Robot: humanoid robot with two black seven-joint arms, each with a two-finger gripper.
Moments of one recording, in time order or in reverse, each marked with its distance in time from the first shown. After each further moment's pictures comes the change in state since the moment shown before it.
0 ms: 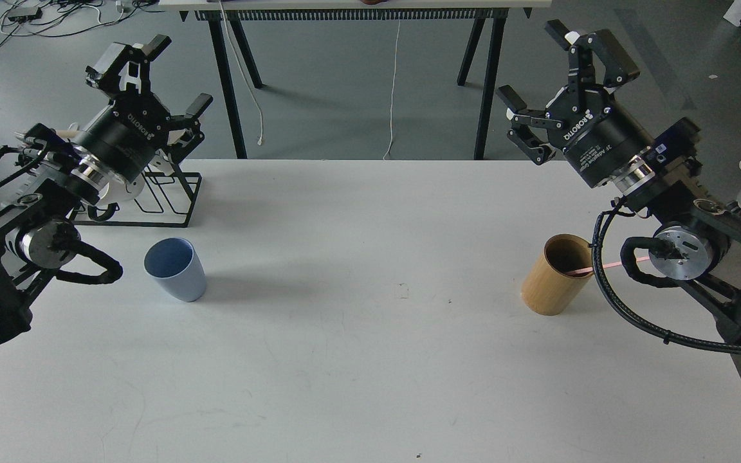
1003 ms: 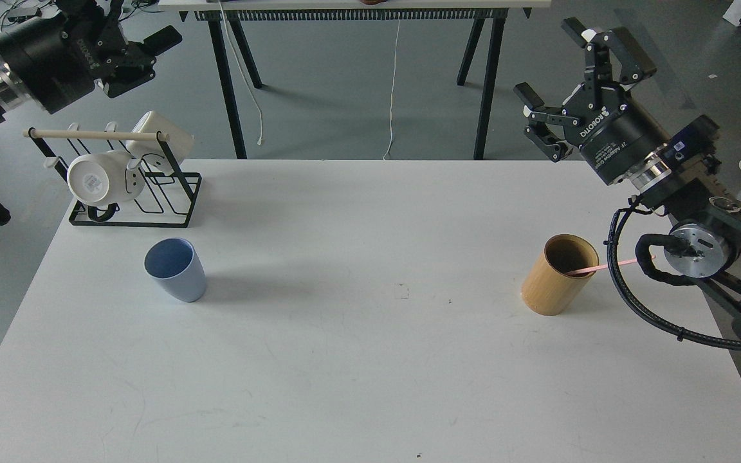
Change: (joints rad) left arm -0.400 0.403 0.400 -0.239 0.275 0.000 0.000; right arm -0.002 -0.036 0.005 -0.022 -0.002 -0.002 0.000
